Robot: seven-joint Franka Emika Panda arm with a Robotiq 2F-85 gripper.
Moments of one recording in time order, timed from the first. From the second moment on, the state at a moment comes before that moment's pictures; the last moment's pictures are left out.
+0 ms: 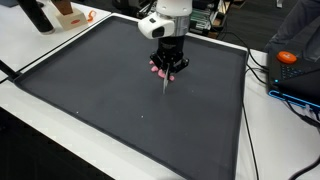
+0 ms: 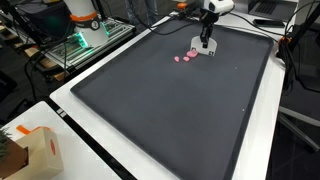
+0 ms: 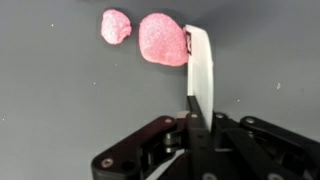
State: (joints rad) arm 0.24 0.45 0.08 -2.02 -0.08 2.58 0.22
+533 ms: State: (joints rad) arm 0.25 0.39 0.08 -2.10 -0.06 2.56 0.26
